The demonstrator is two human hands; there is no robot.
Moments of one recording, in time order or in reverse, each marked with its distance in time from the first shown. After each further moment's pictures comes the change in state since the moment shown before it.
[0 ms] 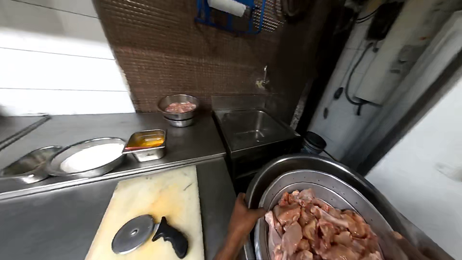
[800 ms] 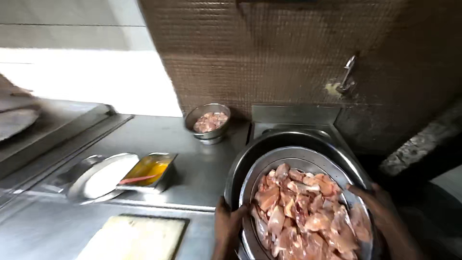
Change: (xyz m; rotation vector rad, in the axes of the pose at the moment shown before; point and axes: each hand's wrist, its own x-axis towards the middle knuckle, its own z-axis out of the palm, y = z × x) left_hand 0.363 0.101 0.009 -0.130 0.872 0.007; right_hand 0.461 -0.242 0.480 -0.018 -0.563 -0.198
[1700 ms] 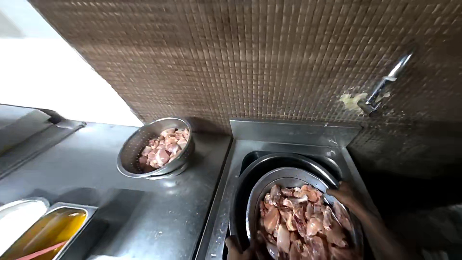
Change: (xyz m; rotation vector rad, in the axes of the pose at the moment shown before) left_hand 0.115 -0.043 0.220 0.279 -0.112 -0.475; right_hand 0.365 0.021 0.128 -0.692 -0.397 0.082
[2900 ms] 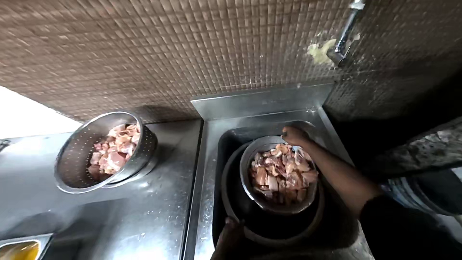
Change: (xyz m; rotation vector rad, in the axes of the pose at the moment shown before) left_hand 0.026 -0.001 0.003 0.884 -0.371 -0.036; right_hand 0.052 -0.094 0.016 -0.161 -0.177 -0.377
